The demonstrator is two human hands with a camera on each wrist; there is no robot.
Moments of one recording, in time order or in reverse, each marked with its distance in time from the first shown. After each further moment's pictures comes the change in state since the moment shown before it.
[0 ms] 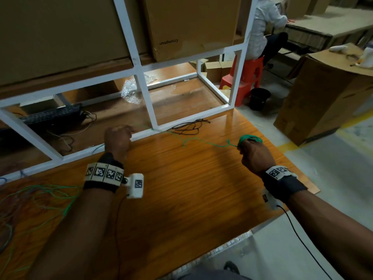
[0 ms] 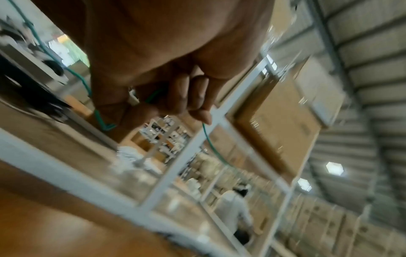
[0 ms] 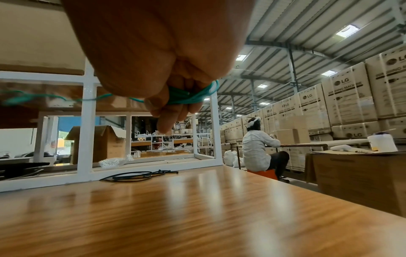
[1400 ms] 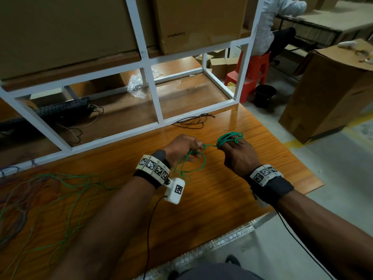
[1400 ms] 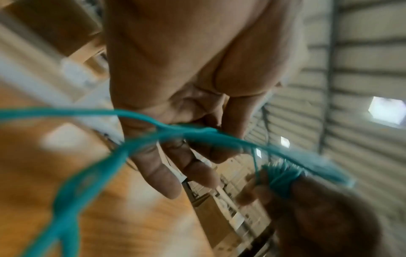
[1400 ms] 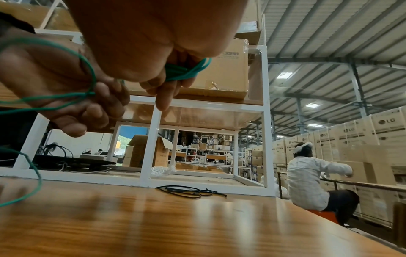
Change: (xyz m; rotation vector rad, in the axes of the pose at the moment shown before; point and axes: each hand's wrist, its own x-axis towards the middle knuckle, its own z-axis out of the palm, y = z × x) left_hand -0.101 -0.002 0.100 0.082 -0.859 -0.079; right_hand -0.021 -0.066 0.009 -0.130 0.135 -0.420
